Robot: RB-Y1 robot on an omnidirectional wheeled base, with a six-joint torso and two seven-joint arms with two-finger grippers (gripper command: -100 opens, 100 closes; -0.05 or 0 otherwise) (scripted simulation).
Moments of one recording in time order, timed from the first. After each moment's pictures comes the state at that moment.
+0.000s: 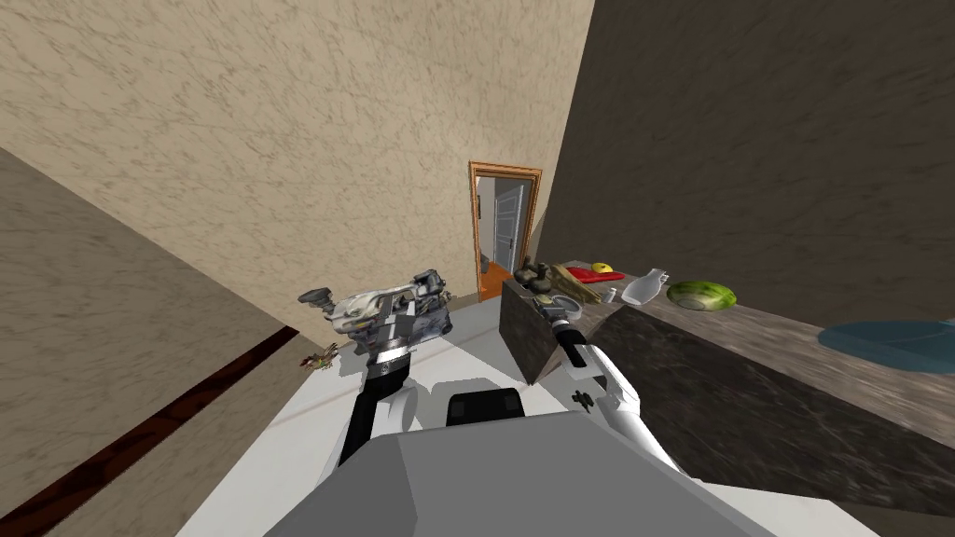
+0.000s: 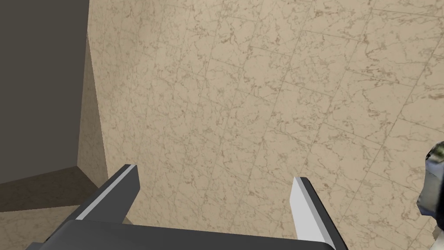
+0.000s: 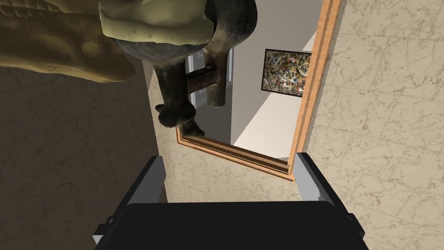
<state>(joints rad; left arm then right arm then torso) 0.54 -0.04 -0.07 -2.23 0.03 -0.41 0.10 0.23 -0.23 -0.17 -1.75 0.71 -0.06 0.66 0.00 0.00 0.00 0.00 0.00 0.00</state>
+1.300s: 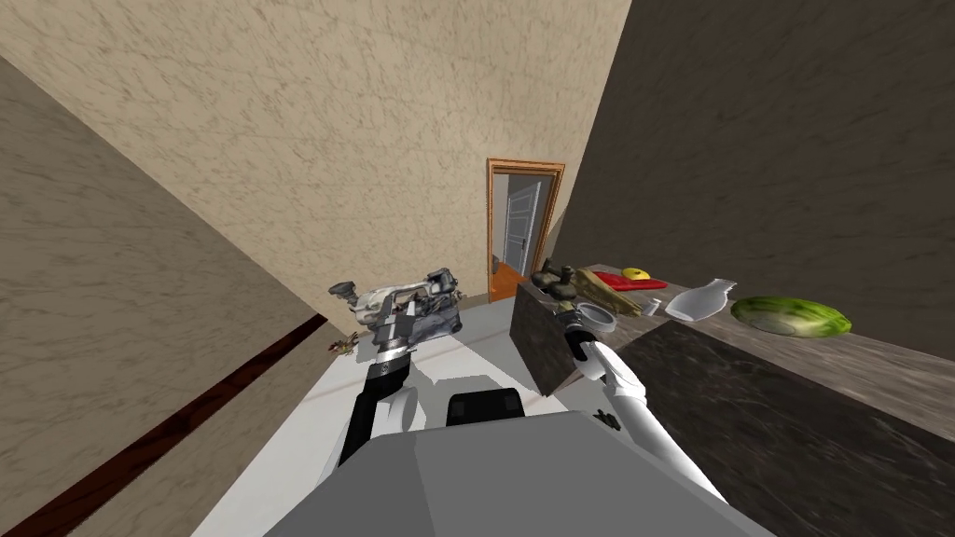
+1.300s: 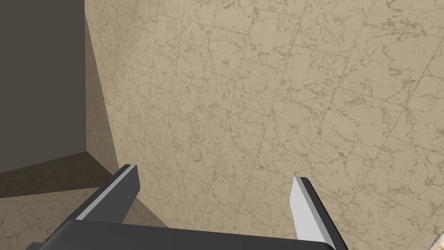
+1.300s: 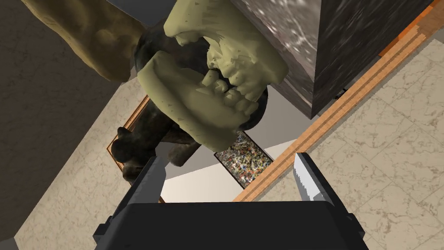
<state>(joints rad) 0.54 -0.04 -0.07 -2.23 0.03 -0.41 0.10 0.14 -0.33 -0.26 -1.47 1.00 0.10 0.98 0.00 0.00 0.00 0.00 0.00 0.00</state>
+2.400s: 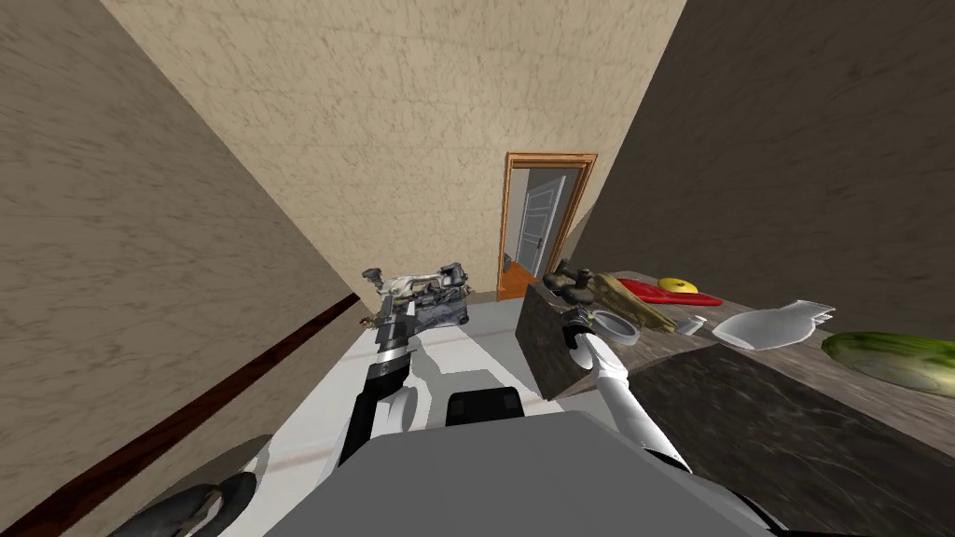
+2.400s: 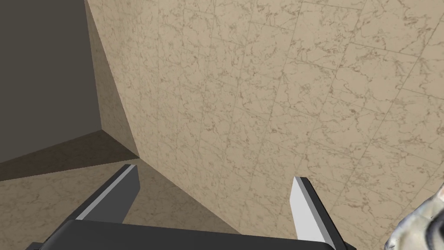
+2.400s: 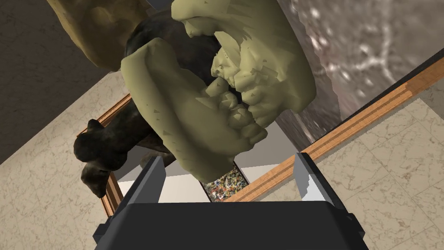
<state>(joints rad) 0.54 -0.04 -0.07 -2.23 0.03 -0.41 0.10 0.00 -0.29 -0.36 -1.31 1.17 0.21 1.07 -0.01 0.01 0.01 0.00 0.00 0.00</state>
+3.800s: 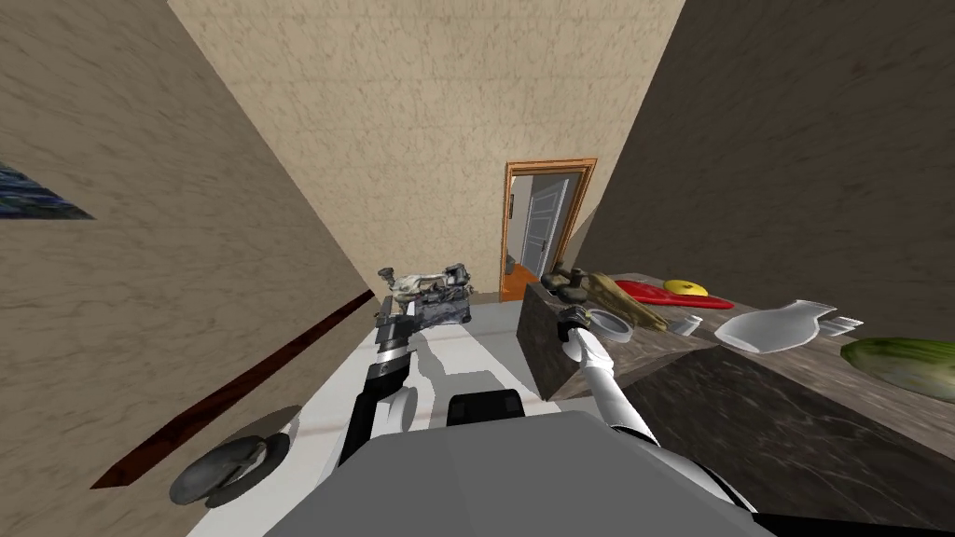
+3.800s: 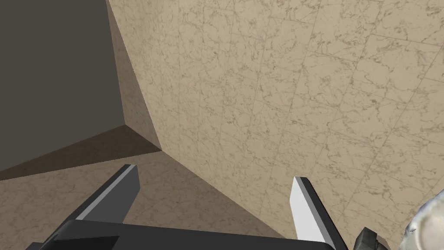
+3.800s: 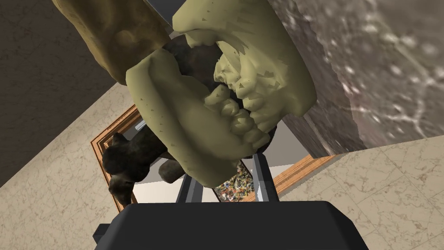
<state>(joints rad) 0.55 -0.04 -0.07 -2.23 0.03 -0.41 0.10 -0.09 -0.24 -0.41 -1.25 1.25 0.27 1.07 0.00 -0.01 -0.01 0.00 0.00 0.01</state>
